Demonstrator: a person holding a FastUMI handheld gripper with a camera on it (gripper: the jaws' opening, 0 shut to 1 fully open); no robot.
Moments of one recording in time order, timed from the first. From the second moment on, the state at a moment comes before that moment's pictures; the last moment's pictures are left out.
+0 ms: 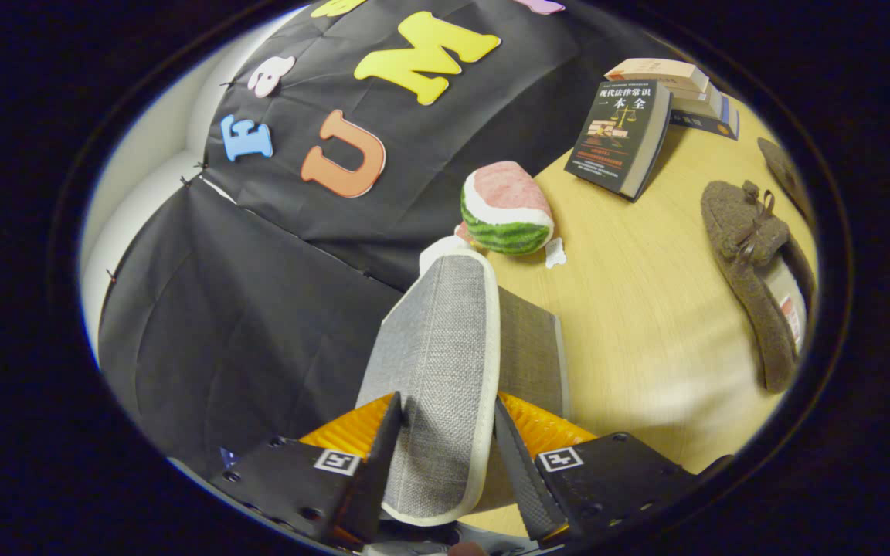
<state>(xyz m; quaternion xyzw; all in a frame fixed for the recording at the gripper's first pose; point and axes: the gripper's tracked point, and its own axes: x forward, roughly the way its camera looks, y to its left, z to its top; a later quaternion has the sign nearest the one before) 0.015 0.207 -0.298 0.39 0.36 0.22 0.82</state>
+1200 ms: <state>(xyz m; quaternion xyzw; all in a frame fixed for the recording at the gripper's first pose) 0.021 0.330 -0.115 0.19 0.28 0.36 0.87</state>
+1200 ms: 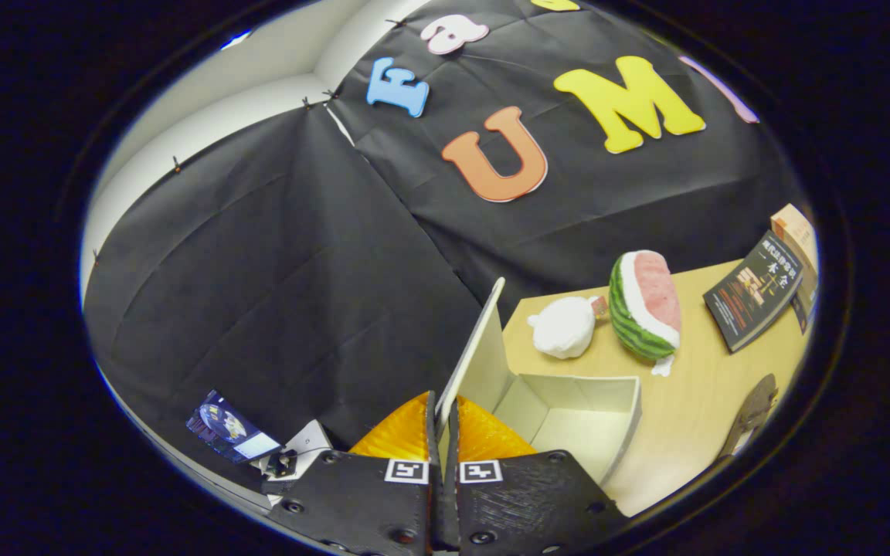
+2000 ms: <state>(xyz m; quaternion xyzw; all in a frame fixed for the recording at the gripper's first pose) 0.026 0.466 -0.108 0.06 0.23 0.39 0.89</state>
